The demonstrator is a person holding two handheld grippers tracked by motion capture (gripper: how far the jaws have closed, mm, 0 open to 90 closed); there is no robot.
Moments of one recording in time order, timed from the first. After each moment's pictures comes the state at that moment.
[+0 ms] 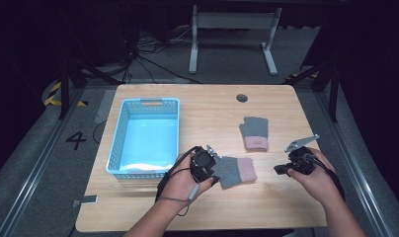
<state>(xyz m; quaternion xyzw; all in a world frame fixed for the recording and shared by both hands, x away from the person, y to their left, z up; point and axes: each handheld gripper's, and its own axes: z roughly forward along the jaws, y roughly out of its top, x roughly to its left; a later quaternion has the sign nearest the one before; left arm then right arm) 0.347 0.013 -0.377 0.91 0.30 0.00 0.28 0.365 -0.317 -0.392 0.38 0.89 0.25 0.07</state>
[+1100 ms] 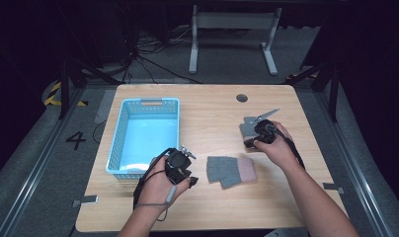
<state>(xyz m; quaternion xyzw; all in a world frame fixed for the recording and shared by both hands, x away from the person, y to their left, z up) 0.341 0.067 -0.375 0.89 0.36 0.00 0.27 0.469 -0.248 -0.411 0.37 0.89 0.27 0.06</state>
